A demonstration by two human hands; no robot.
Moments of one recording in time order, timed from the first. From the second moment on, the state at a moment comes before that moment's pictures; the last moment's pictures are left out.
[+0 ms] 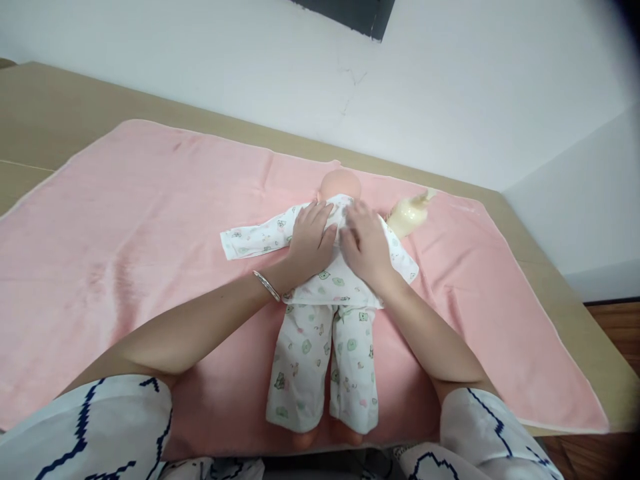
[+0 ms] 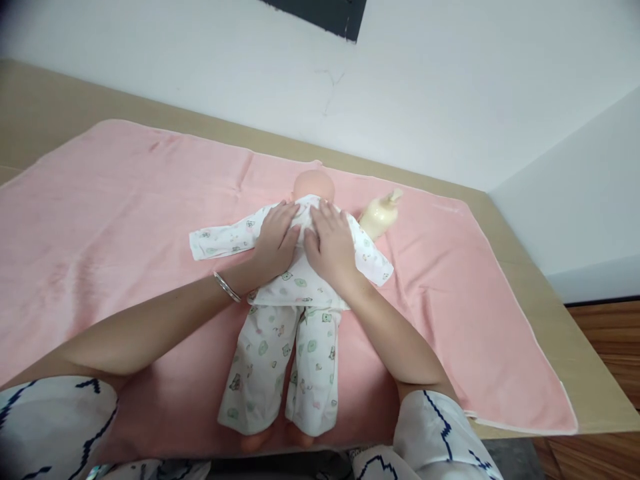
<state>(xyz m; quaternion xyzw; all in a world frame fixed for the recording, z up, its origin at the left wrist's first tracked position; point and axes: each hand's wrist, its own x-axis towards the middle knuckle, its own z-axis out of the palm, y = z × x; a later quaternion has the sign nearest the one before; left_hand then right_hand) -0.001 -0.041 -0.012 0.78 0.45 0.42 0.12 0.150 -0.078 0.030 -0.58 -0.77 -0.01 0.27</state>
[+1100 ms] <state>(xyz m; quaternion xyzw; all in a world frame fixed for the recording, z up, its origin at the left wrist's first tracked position) 0.013 -0.101 0.022 0.86 0.39 0.29 0.15 0.180 -0.076 0.072 -0.53 -0.79 -0.04 0.31</state>
